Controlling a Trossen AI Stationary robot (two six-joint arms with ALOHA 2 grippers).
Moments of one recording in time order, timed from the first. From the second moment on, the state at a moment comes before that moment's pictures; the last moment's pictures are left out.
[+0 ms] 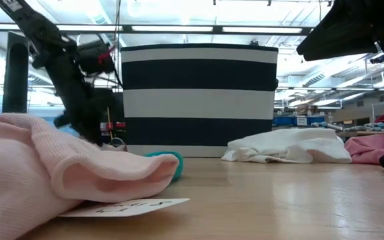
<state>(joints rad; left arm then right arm) 0.48 1.17 0.48 -0.34 -0.09 -0.45 0.80 1.65 1.03 -0.85 1.23 1.59</state>
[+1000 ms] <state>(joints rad) 0.40 0.93 1.25 -0.75 -0.36 -0.21 0.79 1.65 1.03 -0.85 1.23 1.59</state>
